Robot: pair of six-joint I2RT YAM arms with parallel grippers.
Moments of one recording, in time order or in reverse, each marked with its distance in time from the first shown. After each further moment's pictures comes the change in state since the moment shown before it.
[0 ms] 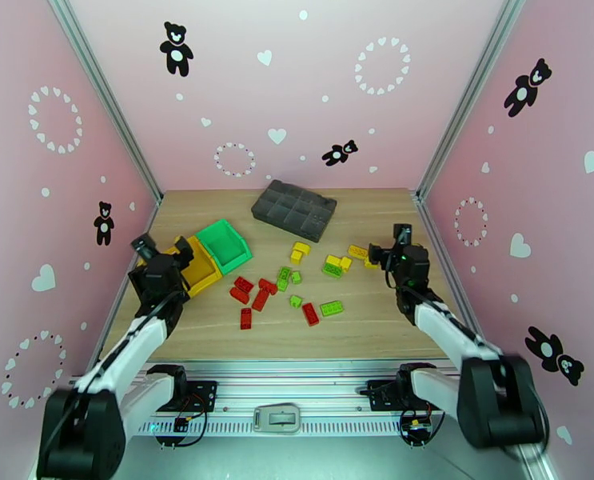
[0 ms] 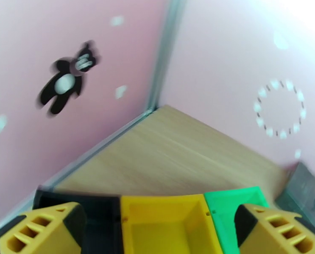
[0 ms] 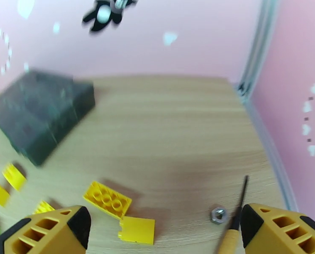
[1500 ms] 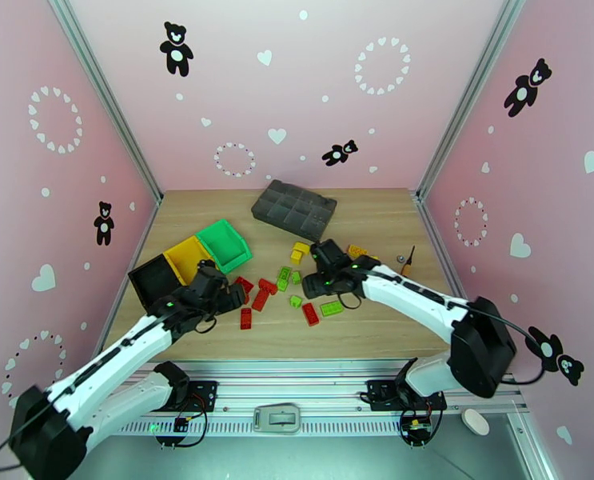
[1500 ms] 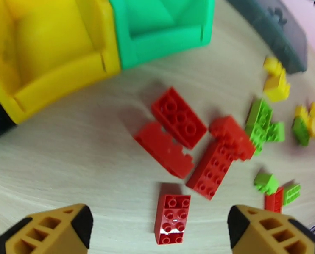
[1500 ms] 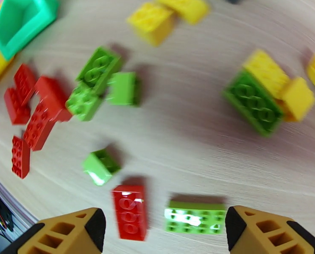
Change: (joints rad) left arm -0.562 0.071 0.186 -0.864 0.395 -0.374; right arm 0.730 0.433 0.571 -0.956 -0.084 0.323
